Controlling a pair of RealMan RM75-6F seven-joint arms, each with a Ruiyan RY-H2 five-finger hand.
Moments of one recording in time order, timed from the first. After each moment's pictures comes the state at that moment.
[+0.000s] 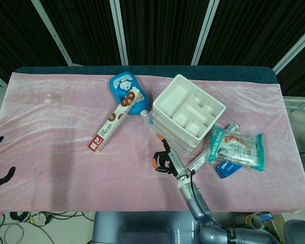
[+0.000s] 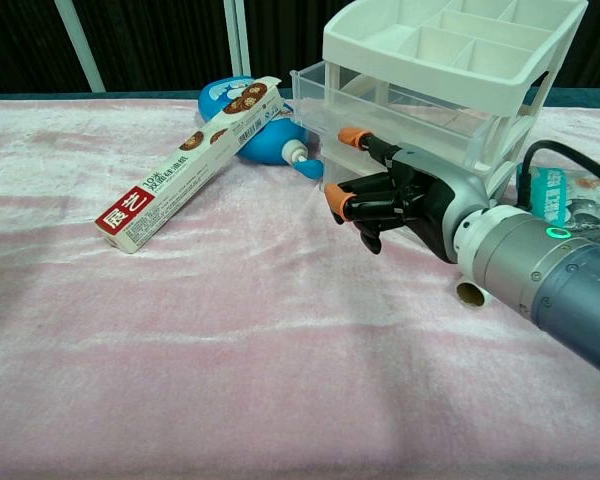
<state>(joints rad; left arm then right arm) -0.07 -1.11 -0.09 -1.66 1.41 1.51 0.05 0.53 -1.81 0.31 -1.68 -1.07 1.00 0.32</state>
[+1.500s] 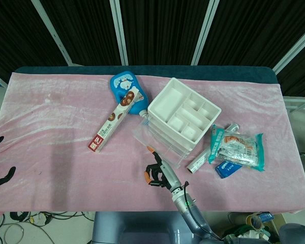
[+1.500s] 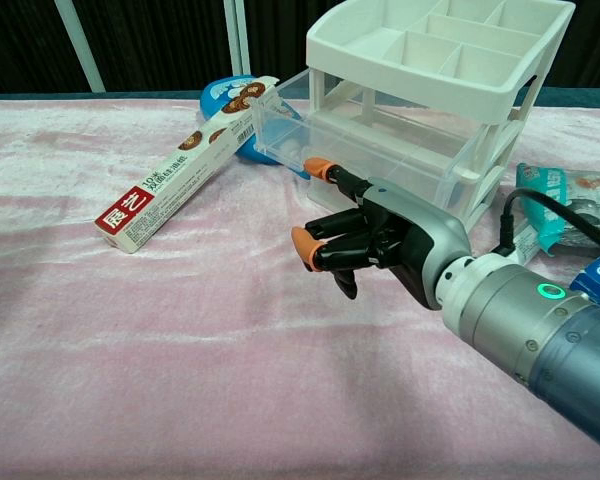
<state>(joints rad) -0.07 -1.11 -0.09 -1.66 1.41 1.51 0.05 0.49 -1.85 0.22 -1.72 -1.15 1.03 0.30</state>
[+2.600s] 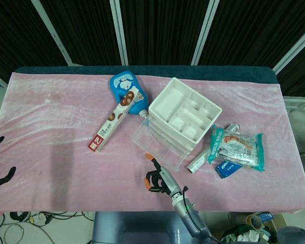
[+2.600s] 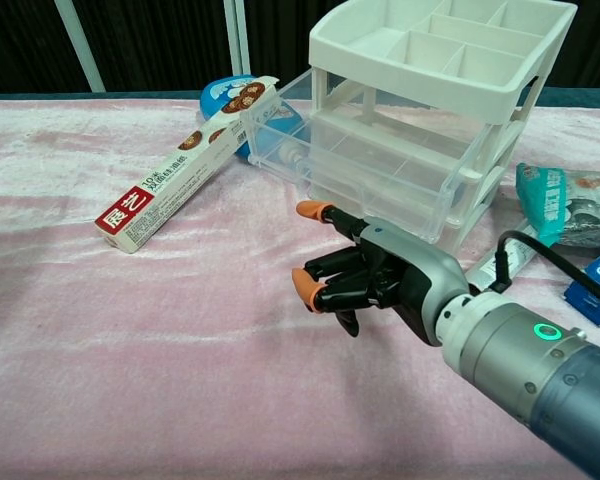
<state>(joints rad) -0.07 -1.11 -0.09 -1.67 1.40 1.50 0.06 0.46 -1.87 0.17 -1.69 -1.15 1.01 0.29</state>
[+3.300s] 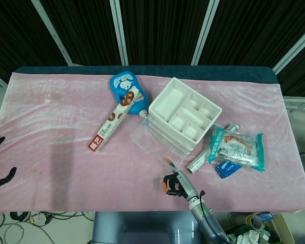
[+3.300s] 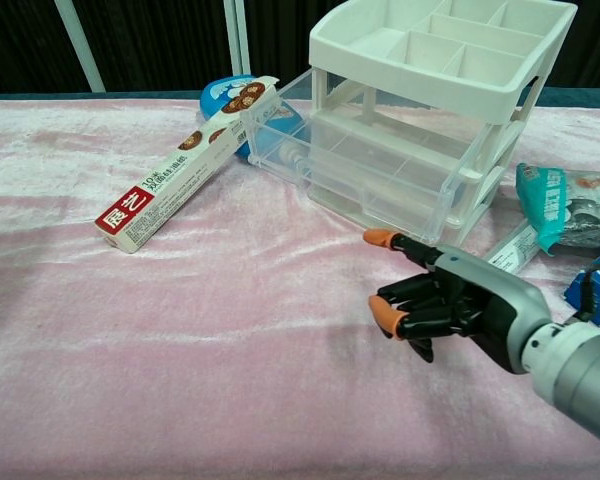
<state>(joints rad) -0.07 -1.11 -0.09 -1.67 1.40 1.50 0.07 0.37 -1.72 0.09 -1.69 -1.23 1.02 0.41</state>
